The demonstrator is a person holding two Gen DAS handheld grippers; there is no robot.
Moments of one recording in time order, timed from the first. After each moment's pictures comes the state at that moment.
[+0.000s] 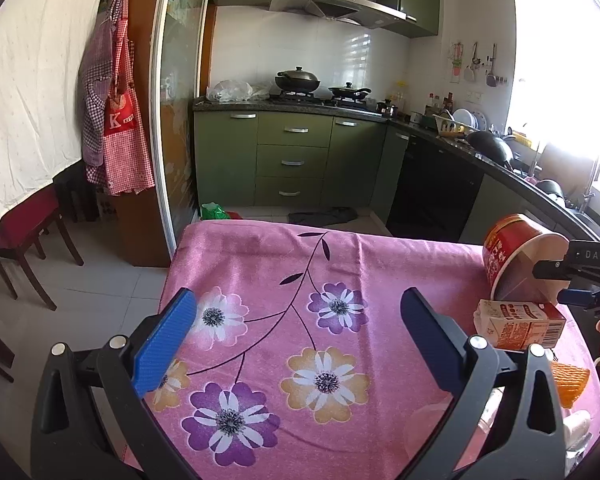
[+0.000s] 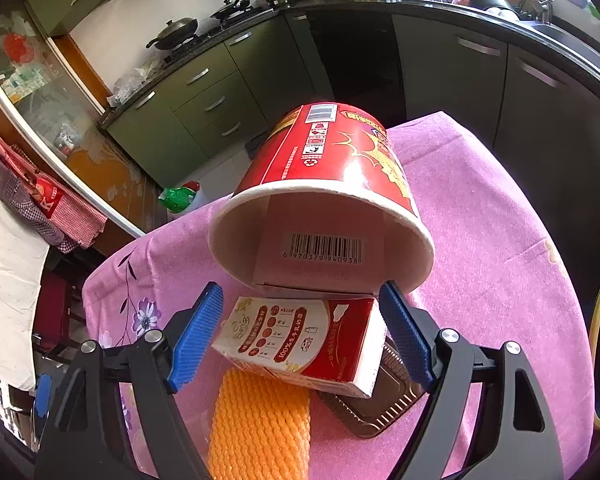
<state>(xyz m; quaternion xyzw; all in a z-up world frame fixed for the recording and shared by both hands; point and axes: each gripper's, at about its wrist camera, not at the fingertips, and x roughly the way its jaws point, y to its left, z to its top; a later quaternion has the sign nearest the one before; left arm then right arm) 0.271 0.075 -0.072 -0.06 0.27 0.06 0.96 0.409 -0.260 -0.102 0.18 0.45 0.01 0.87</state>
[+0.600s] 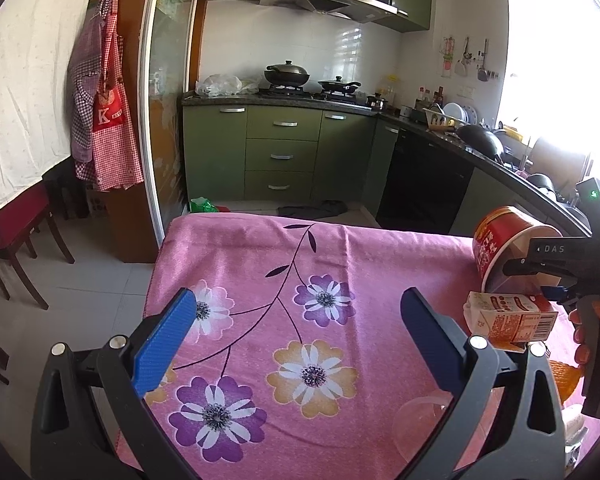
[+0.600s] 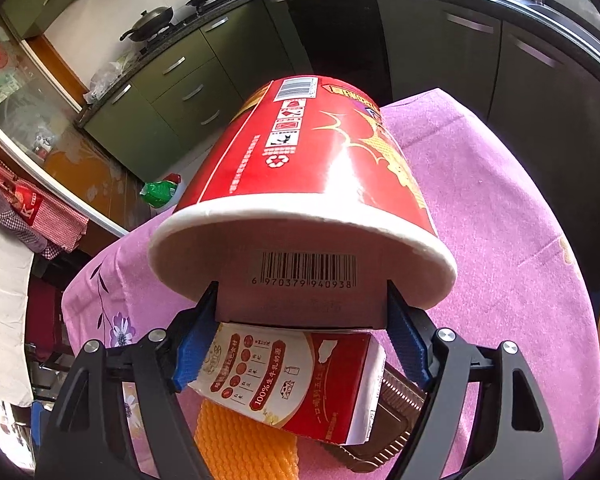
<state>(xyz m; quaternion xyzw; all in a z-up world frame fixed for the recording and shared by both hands) 0.273 0.069 -0.075 -0.06 0.28 0.04 0.96 0.443 -0.271 -0.132 0.20 0.48 -0.01 0.85</state>
